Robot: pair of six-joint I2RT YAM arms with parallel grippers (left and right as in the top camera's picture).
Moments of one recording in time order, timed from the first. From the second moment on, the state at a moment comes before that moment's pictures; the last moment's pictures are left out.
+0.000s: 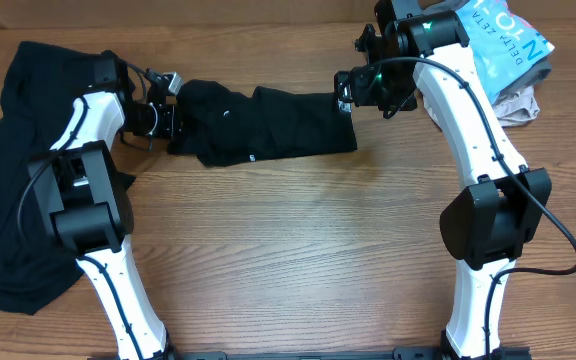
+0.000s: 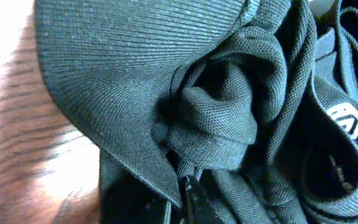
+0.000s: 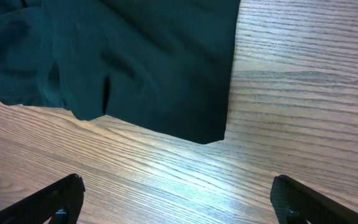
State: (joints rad) left arm 0.19 2.33 1.73 -0.76 0.68 0.32; right arm 0.24 2.19 2.20 -1.35 -0.25 0.12
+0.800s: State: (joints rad) left arm 0.29 2.15 1.90 -1.13 0.55 0.19; right arm 0.32 2.19 1.80 -0.63 -0.47 0.49
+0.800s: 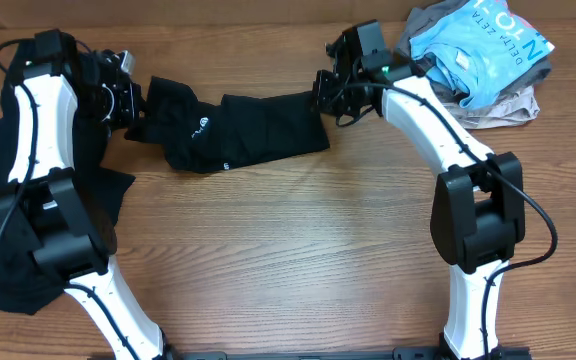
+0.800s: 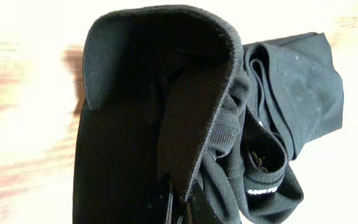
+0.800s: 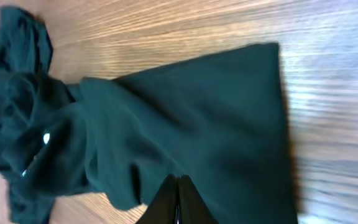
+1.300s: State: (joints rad) left arm 0.25 1.94 1.90 -1.15 0.48 0.18; right arm 0.37 2.31 1.68 -0.43 -0.51 0.65
